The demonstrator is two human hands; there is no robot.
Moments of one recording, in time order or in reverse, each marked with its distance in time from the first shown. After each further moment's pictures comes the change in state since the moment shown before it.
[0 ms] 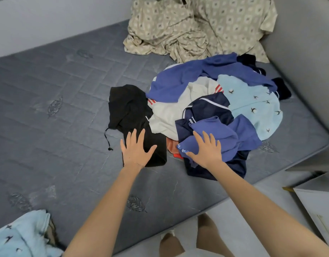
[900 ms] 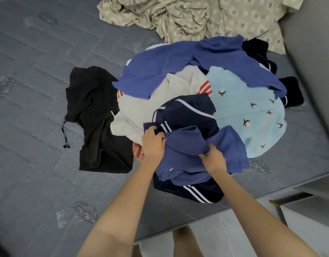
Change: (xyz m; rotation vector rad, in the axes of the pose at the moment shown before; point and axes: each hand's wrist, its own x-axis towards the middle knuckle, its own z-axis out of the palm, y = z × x) left_hand 0.130 0.193 0.151 -0.175 0.012 -0.004; right_hand 0.148 0.184 0.047 0.392 -0.066 0.252
